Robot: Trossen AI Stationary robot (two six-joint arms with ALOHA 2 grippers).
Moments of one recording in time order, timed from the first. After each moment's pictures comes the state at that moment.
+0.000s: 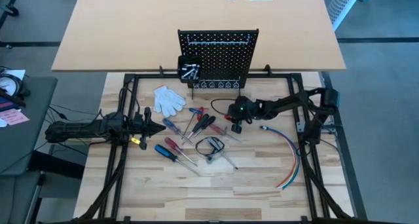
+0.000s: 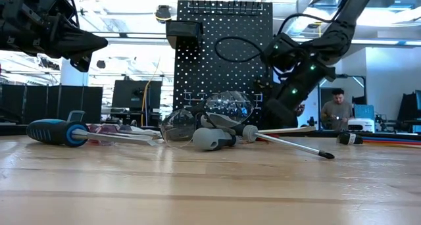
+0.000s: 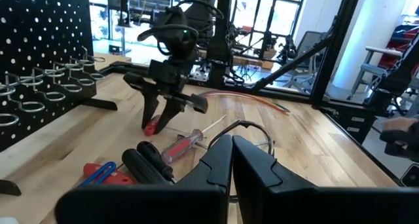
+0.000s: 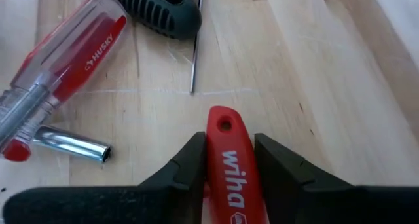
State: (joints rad) left arm 0.05 0.05 0.01 0.04 0.00 -0.14; right arm -0.29 1.79 0.68 0.21 0.05 -0.15
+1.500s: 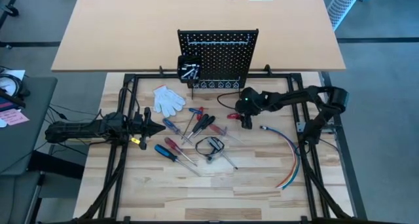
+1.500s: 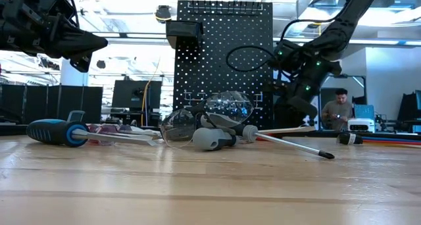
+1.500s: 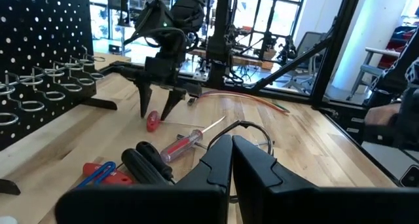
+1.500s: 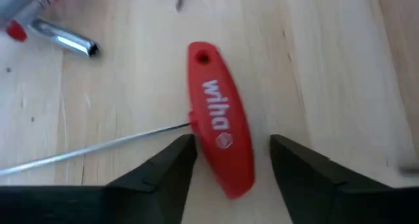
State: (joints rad) left arm 0.05 0.05 0.01 0.03 0.00 -0.14; right arm -0.44 1.71 0.68 -0.01 -0.12 -0.36
